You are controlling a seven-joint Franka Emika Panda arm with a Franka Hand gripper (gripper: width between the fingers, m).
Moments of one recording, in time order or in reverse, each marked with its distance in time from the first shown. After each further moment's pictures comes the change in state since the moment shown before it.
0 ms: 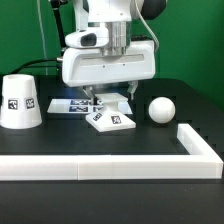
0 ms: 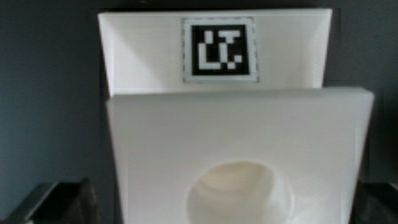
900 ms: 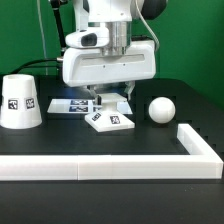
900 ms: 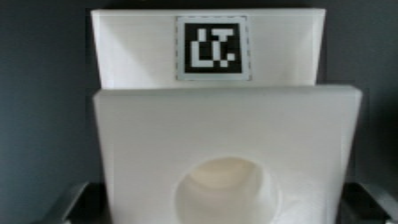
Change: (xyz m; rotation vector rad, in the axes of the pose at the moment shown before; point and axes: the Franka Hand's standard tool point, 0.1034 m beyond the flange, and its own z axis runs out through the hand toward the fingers) arm 0.002 0.000 -0.001 0.004 -0.006 -0.006
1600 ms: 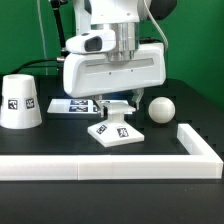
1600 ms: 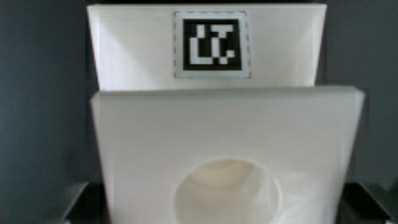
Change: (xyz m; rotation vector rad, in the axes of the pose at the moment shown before) arm 0.084 0.026 0.002 0.012 0.043 -0.079
